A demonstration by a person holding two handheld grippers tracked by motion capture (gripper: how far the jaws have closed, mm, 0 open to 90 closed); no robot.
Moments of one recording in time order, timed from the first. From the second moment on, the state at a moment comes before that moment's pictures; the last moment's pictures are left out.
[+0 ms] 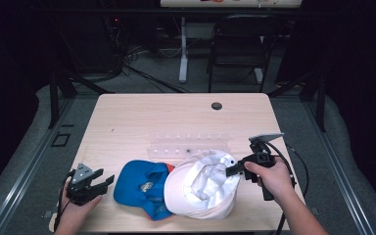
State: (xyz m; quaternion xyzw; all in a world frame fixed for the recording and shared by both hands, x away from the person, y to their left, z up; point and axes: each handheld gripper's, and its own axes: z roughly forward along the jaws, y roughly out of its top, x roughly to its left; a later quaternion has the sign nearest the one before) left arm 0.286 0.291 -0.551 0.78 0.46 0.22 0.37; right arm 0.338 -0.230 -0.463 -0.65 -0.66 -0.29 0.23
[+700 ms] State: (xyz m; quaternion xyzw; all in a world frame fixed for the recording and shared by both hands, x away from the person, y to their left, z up) left arm 0.286 0.291 -0.551 0.77 0.46 0.22 0.37; right arm 0.340 -0.227 -0.456 -0.68 -0.59 -0.32 0.28
